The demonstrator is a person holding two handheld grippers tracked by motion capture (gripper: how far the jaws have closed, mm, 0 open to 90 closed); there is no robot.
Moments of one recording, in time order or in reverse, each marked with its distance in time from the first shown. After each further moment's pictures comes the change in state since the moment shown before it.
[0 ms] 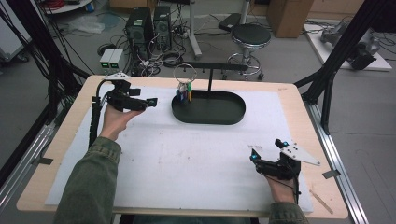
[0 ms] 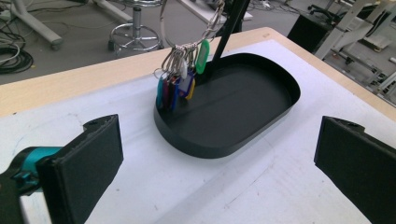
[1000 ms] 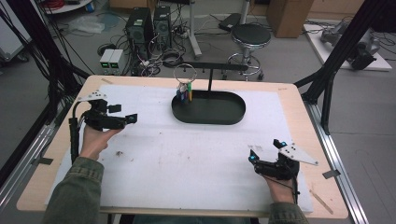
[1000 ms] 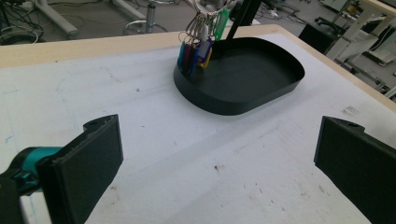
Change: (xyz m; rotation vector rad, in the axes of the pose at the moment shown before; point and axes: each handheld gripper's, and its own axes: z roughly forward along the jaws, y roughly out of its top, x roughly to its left) left arm 0.011 -0.053 -0.057 -0.038 0.037 -0.053; right arm 0.003 -0.001 0.001 0.015 0.012 -0.009
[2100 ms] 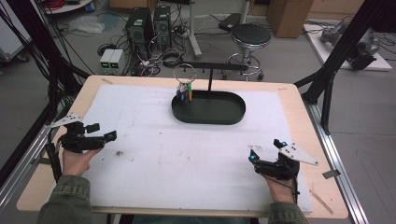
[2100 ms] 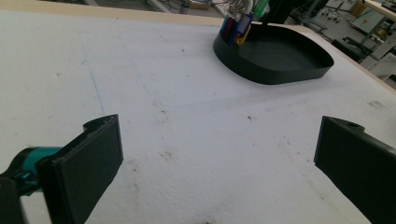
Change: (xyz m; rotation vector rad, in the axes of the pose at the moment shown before) left arm 0.019 -0.064 -0.051 -0.044 0.105 -0.100; right arm 0.000 0.000 0.000 0.000 -0.008 0.001
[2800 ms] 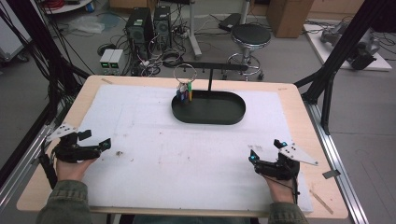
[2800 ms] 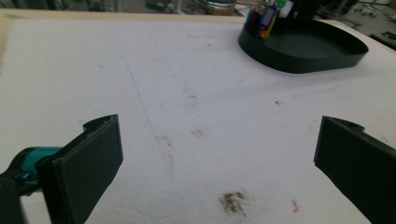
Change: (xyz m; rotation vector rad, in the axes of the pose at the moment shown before) left arm -0.001 -0.025 -0.020 -0.054 0.124 0.084; right arm 0.000 0.000 0.000 0.005 -0.006 0.000
